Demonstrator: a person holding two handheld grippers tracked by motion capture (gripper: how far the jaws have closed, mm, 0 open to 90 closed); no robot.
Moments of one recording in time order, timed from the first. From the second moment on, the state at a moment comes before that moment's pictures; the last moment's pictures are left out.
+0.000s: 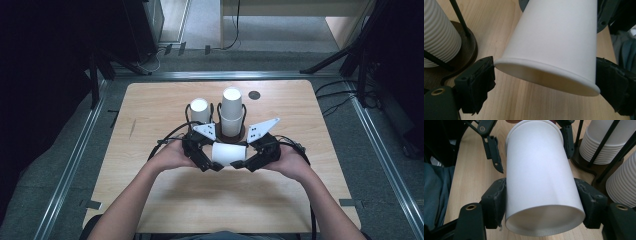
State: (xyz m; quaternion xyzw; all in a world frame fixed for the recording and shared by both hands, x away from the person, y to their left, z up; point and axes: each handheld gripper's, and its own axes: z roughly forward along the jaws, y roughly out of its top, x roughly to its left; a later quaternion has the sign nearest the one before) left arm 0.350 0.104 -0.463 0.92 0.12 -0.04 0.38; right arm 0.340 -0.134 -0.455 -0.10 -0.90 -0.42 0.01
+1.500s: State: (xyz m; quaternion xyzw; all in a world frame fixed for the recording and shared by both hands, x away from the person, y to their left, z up) left arm 0.344 0.120 -0.441 0.89 0.11 -0.06 0.43; right arm 0.337 -0.140 -0.445 -0.11 -0.87 -0.47 0.04
